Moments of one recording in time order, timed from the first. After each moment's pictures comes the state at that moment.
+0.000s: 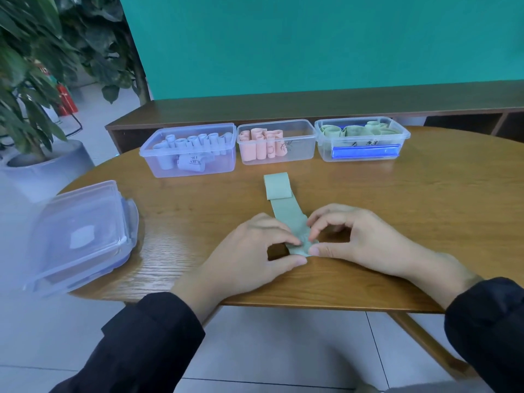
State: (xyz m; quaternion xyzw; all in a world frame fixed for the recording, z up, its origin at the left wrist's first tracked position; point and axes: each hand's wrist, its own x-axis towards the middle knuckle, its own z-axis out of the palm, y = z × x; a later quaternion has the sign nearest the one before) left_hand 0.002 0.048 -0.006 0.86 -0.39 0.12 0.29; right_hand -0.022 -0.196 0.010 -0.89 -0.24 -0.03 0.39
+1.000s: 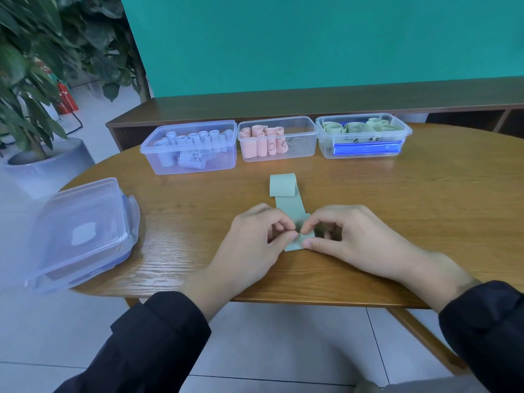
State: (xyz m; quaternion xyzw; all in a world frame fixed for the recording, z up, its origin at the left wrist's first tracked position) left_hand -0.007 0.038 0.003 0.89 -0.26 0.12 0.36; right_hand -0.026 -0.182 0.011 -0.91 -0.24 -0.09 0.31
